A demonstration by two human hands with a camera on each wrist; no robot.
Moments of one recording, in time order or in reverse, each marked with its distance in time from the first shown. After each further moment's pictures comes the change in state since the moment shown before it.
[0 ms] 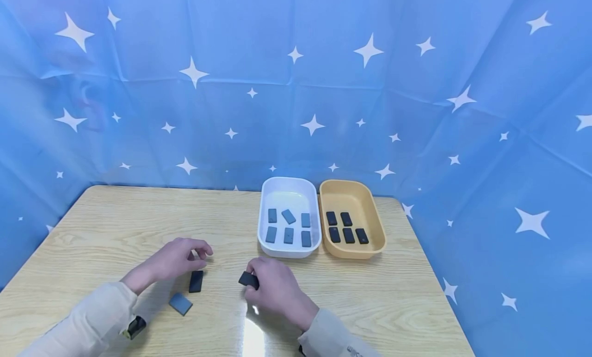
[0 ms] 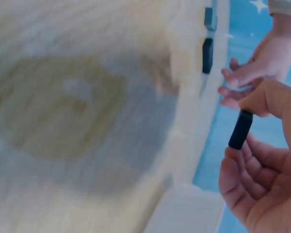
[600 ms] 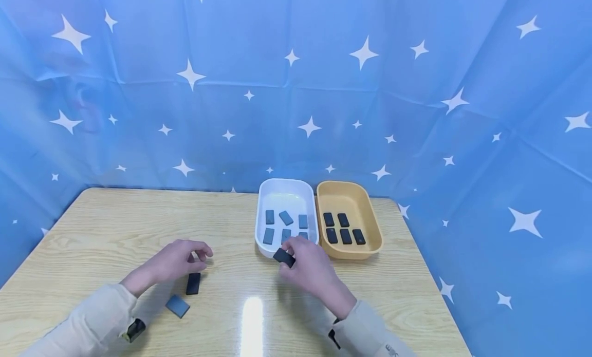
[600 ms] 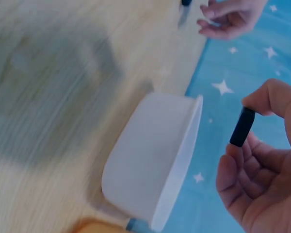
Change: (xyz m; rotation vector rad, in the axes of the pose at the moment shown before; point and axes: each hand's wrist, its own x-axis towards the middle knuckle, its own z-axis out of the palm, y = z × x) left_hand 0.000 0.003 0.001 -0.024 -0.011 0.041; right_hand -0.016 0.039 -0.059 -0.021 0.152 0.165
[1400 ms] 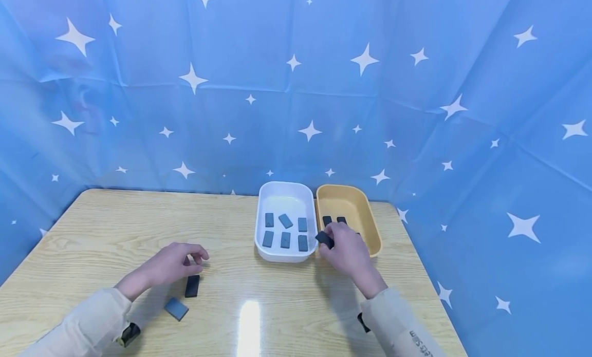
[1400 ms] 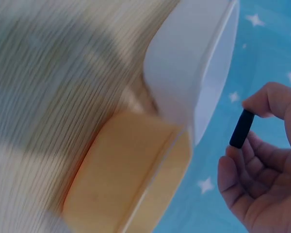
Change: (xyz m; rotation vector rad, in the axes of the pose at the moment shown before) left_hand -0.005 -0.003 -0.001 0.012 0.025 -0.008; right_hand 0.014 0.077 -0.035 -0.082 0.033 0.138
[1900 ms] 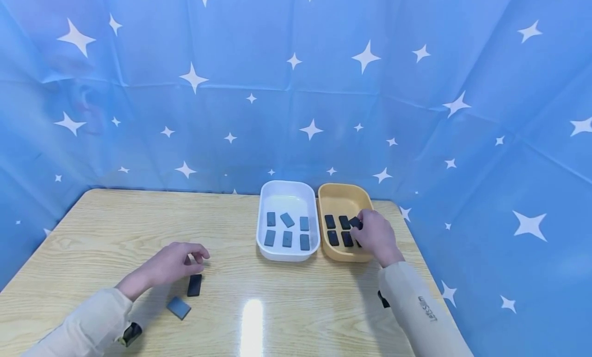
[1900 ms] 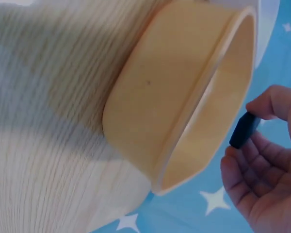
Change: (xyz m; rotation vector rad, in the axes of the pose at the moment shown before) left_hand -0.001 -0.002 -0.001 0.006 0.002 -0.009; right_hand 0.033 0.070 -0.020 -0.079 -0.047 0.128
